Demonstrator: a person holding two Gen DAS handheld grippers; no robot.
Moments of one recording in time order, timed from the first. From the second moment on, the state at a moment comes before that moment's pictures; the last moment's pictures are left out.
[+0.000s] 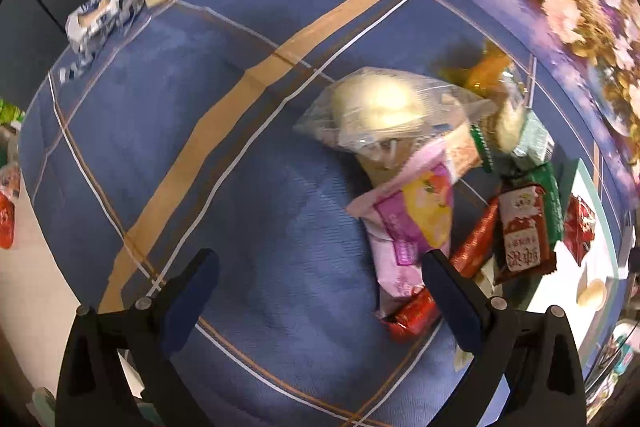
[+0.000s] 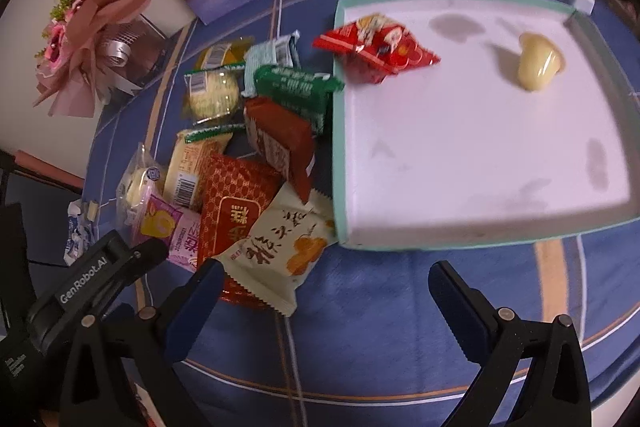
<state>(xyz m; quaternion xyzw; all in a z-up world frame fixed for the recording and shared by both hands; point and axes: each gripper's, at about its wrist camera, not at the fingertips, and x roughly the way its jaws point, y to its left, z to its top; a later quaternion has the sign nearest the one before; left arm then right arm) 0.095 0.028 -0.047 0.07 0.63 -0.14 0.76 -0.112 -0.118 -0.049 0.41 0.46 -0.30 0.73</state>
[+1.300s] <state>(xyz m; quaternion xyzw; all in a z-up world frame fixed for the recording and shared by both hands) 0.108 -0.031 -0.093 0.11 0.65 -0.17 0.73 -0.048 -0.117 -0.101 0.37 0.50 -0.38 0.68</state>
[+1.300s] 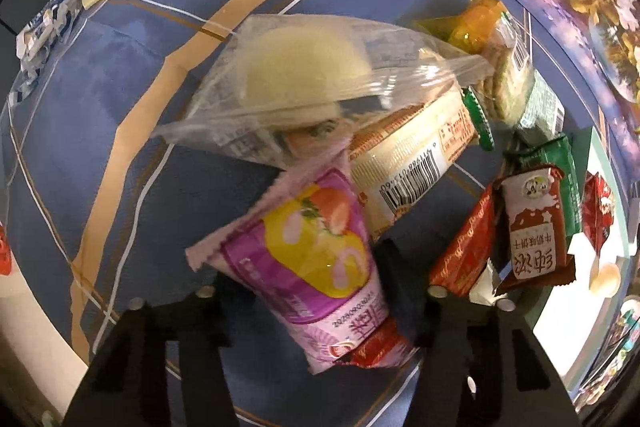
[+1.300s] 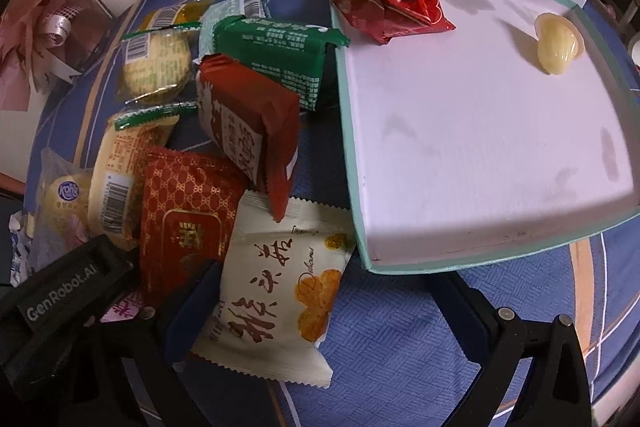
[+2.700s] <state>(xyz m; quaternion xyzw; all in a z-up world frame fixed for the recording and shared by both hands) 0.072 -0.003 -0.041 0.08 0.63 -0.22 0.74 -0.077 -0.075 -0.024 0.34 0.46 -0.31 0.76</state>
